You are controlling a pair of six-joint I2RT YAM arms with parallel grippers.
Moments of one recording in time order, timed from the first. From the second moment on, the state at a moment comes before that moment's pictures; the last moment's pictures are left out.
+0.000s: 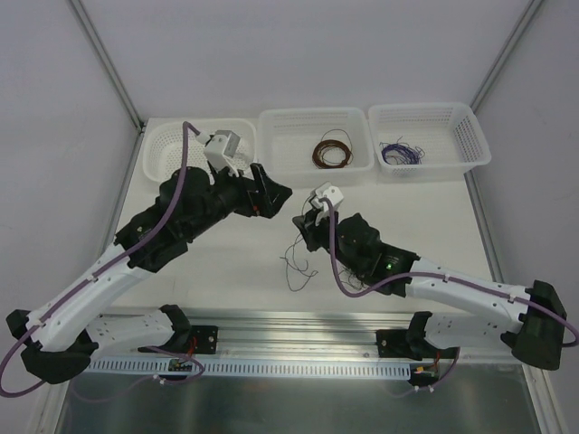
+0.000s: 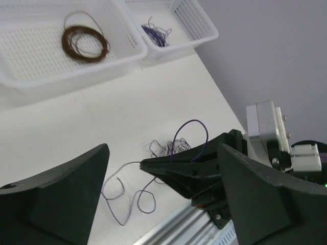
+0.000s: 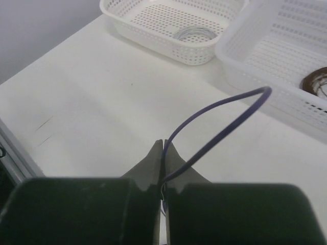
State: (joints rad) left arm -0.86 1.00 1.24 -0.45 -0.14 -0.56; right arm 1.13 1.11 0.77 0.16 0.35 0.16
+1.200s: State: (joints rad) left arm -0.65 0.94 0.80 -0.44 -0.24 -0.20; right arm 0.08 1.83 2.03 -0.23 0.06 -0.05
